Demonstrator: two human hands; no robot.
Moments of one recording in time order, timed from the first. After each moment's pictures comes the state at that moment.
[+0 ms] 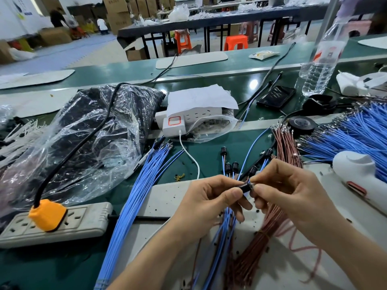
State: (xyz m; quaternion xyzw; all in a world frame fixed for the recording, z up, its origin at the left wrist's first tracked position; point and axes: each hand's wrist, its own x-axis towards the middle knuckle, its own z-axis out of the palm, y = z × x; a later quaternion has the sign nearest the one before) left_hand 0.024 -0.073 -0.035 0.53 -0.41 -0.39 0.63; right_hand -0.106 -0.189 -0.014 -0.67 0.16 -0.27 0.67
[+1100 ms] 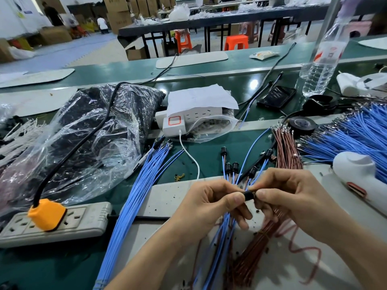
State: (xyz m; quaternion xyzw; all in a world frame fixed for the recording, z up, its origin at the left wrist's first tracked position) left_hand 0.026 -0.070 -0.034 0.50 -0.42 -0.42 0.62; right_hand -0.106 -0.201 -0.017 -0.66 0.14 -0.18 0.72
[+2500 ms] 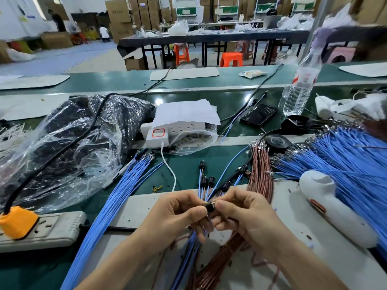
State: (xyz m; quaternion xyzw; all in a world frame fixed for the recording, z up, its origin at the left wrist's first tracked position) left_hand 0.028 -0.071 -0.040 0.51 -0.42 -0.40 0.64; right_hand -0.099 -0.193 -0.031 -0.51 0.18 -0.16 0.82
